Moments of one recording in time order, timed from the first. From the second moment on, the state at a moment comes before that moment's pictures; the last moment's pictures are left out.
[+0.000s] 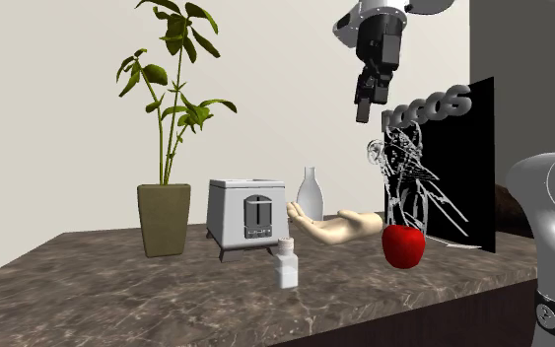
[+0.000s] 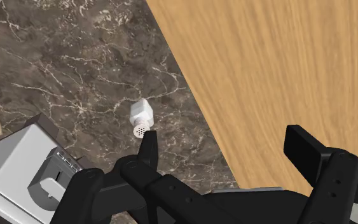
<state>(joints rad) -0.02 -0.77 -0.04 -2.34 0.12 1.71 -0.11</state>
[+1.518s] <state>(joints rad) 0.00 -0.23 -0.10 -2.49 -0.09 2.40 -0.49</state>
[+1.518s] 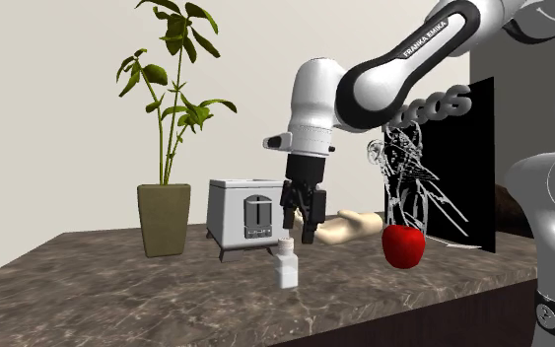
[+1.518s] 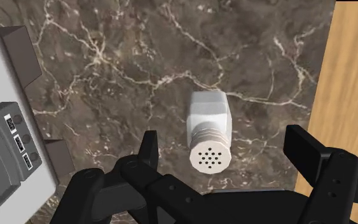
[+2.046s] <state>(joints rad) -0.01 -0.13 -0.11 -2.51 -0.10 2.52 -0.50</state>
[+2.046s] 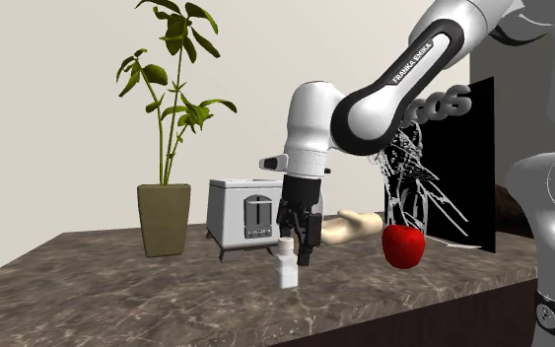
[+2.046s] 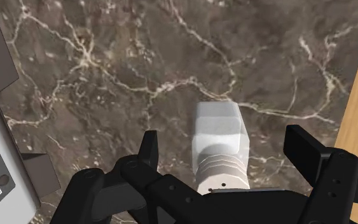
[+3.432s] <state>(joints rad) -0.01 -0.15 -0.11 -2.50 -0.10 2.48 -0.50</state>
